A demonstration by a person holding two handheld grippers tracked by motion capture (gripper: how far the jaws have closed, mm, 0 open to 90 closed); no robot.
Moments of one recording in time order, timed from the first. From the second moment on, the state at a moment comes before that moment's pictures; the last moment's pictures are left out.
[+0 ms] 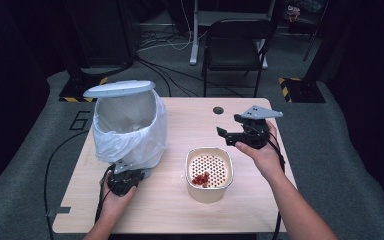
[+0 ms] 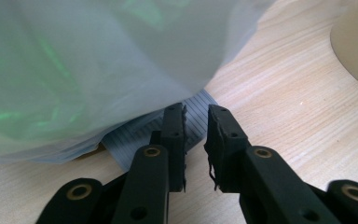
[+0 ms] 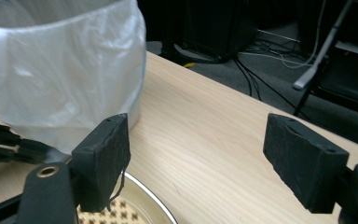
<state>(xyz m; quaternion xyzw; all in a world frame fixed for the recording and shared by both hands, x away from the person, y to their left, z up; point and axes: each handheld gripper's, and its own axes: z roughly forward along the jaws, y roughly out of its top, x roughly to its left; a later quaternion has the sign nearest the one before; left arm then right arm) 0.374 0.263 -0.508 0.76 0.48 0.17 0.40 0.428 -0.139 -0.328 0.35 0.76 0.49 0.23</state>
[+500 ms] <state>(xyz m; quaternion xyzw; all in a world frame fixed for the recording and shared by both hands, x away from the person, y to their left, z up) 0.364 0.272 -0.497 0.76 0.46 0.18 0.42 0.409 -0.188 -0.389 0.42 0.73 0.46 0.26</state>
